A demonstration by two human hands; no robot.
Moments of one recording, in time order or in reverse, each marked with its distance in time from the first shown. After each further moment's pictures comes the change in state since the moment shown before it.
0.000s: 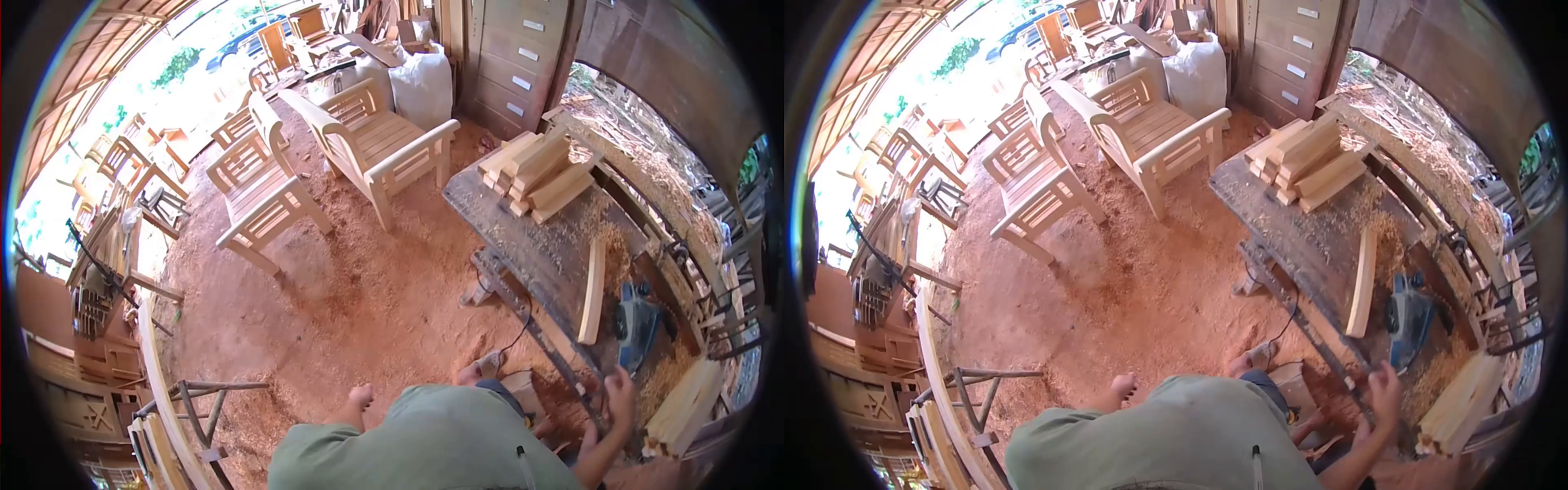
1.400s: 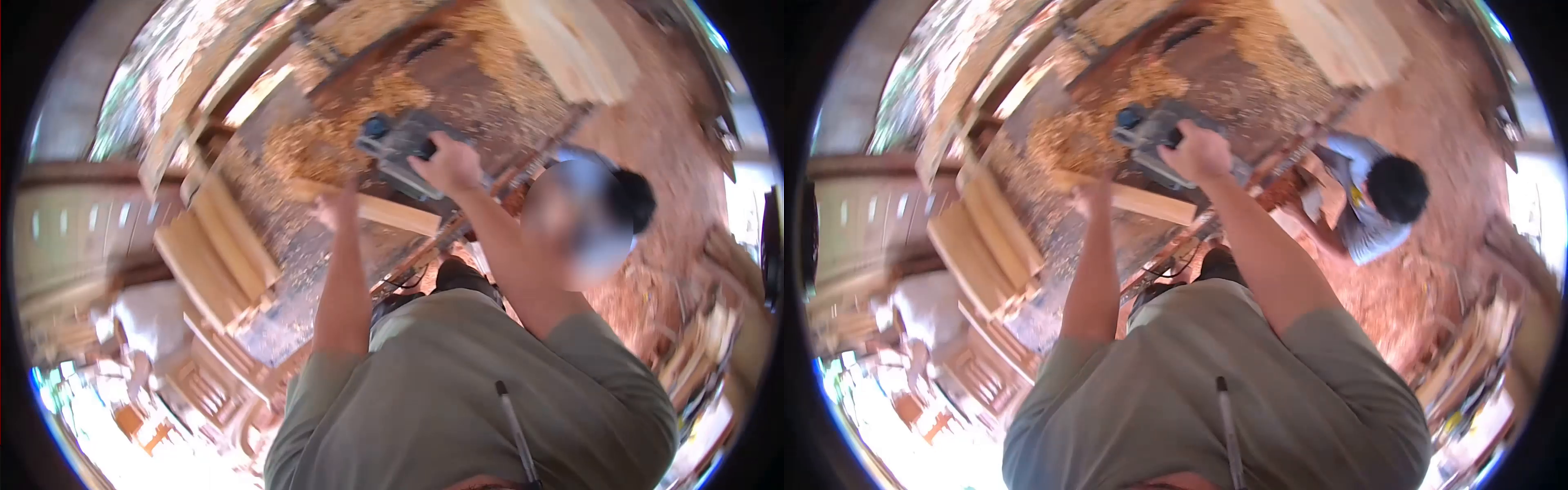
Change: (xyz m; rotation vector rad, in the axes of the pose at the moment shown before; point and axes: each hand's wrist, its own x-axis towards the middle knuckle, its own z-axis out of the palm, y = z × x) left_hand -0.240 0.615 0.483 1.105 0.124 1.140; right_hand 0.209 0.021 0.005 0.140 0.793 0.595
